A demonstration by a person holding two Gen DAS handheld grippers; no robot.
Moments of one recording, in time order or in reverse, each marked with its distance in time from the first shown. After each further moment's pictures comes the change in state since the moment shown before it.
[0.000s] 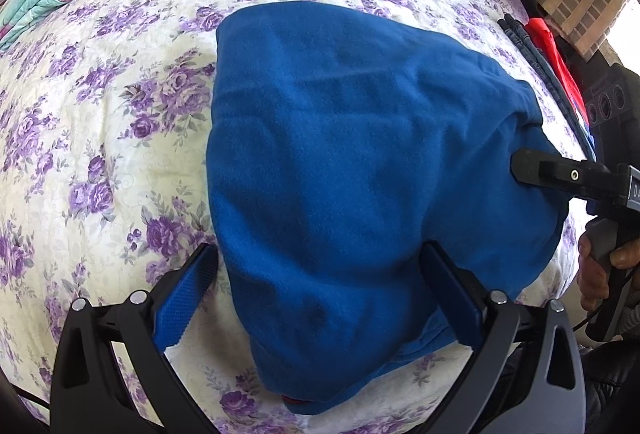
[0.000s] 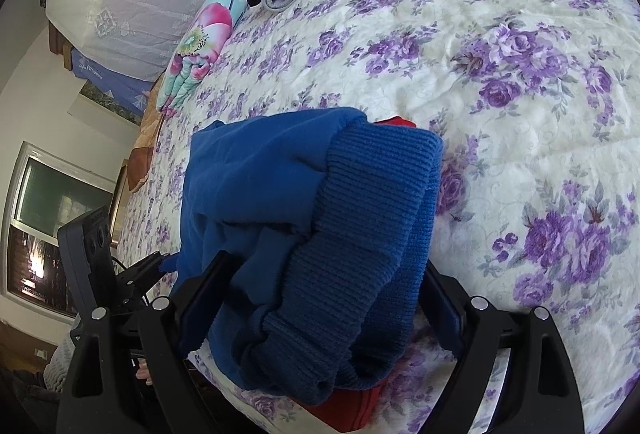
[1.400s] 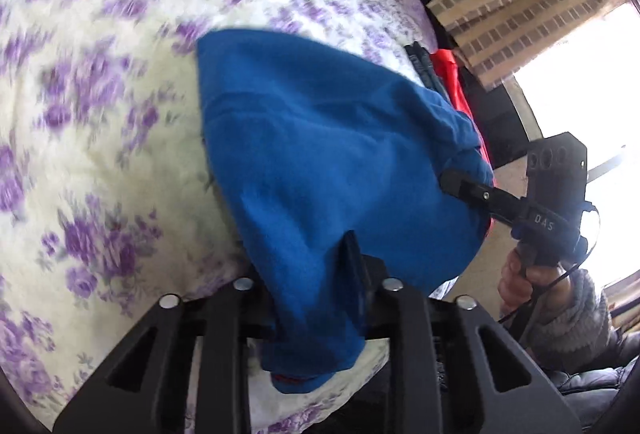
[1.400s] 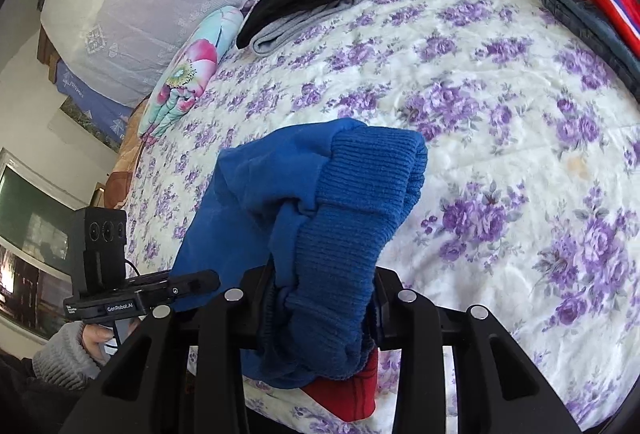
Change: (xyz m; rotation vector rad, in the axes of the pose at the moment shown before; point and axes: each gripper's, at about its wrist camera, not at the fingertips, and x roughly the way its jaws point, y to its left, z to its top) left arm -0.012 0.003 0.014 -0.041 -0.022 -0.484; right arm -0.066 0.019 -0.017 -0.034 -0.161 -0.151
